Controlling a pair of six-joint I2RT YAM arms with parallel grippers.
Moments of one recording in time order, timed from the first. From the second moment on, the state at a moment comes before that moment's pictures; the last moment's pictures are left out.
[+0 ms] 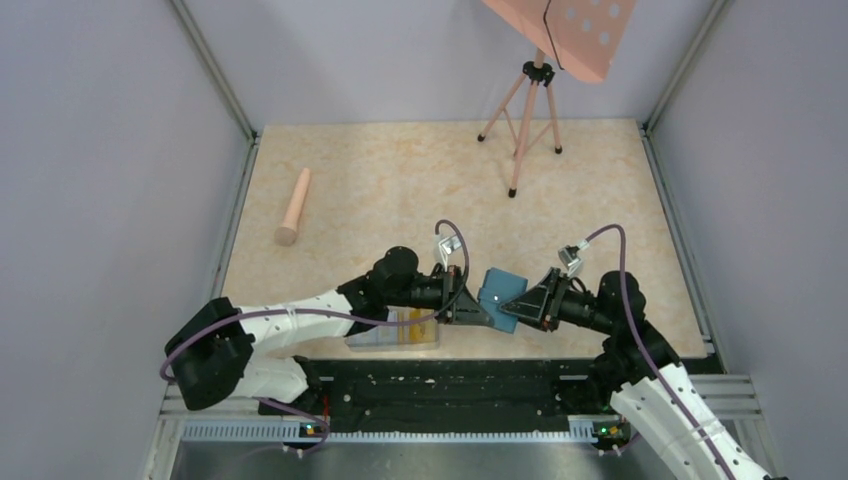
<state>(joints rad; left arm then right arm) -0.96 1.30 0.62 0.44 0.62 -1.18 0.42 0.37 0.32 -0.20 -0.69 1.18</state>
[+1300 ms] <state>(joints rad) -1.02 0.98 0.45 0.30 0.54 -1.16 0.42 0.56 0.19 0.34 -0.87 1.35</state>
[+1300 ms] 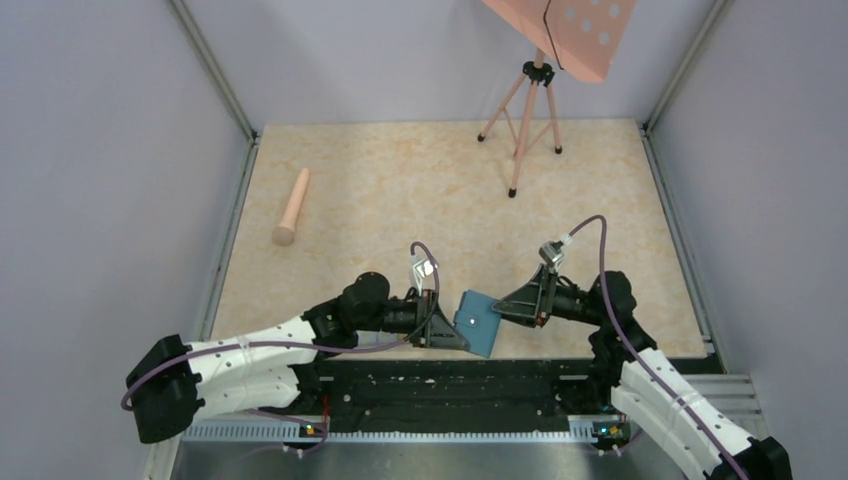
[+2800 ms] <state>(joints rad) -1.35 1.62 1.40 -0.92 -0.34 -0.84 0.44 0.59 0.36 -0.37 -0.64 1.03</state>
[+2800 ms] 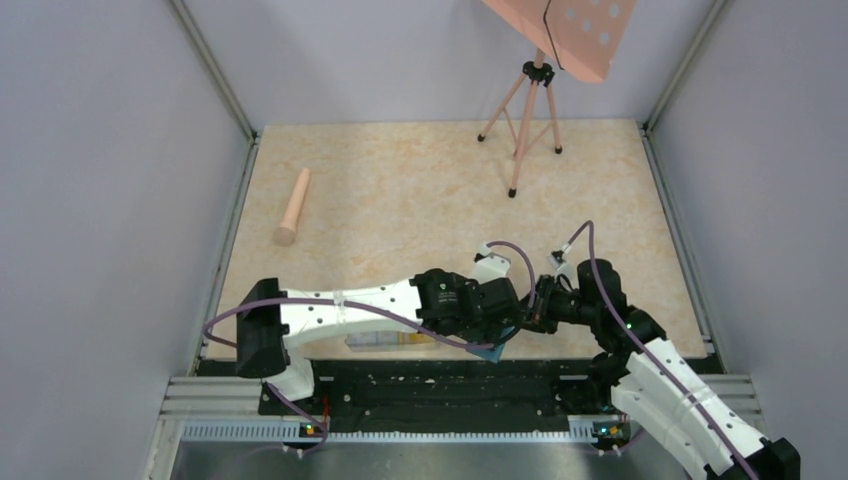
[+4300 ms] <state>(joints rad) -1.04 1.05 0.80 -0.57 -0.07 -0.90 0.44 0.49 0.36 -0.47 -0.70 1.02</state>
